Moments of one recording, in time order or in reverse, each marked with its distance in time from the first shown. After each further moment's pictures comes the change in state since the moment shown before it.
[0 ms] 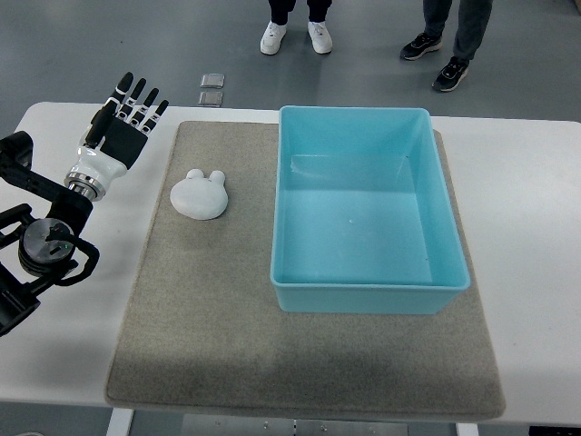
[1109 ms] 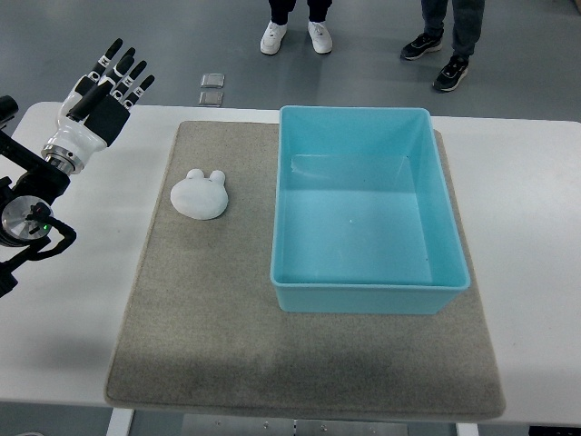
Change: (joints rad) left arm -0.079 0.033 -0.002 0.114 0.276 -0.021 0.000; right arm 0.000 0.000 0.000 0.000 0.000 0.000 0.000
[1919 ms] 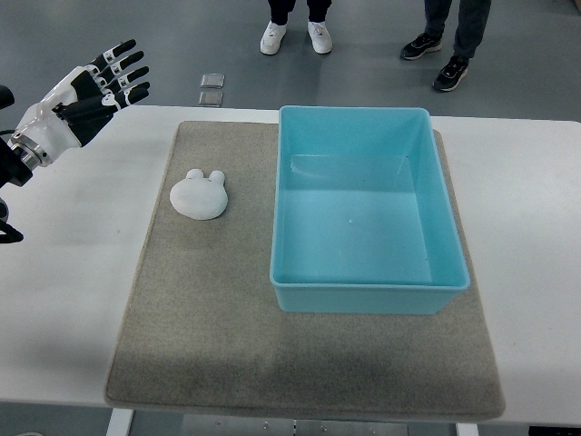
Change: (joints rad) left arm 0.001 0.150 -0.043 -0.045 0.613 -0.063 -0.001; right arm 0.000 0.000 0.000 0.000 0.000 0.000 0.000
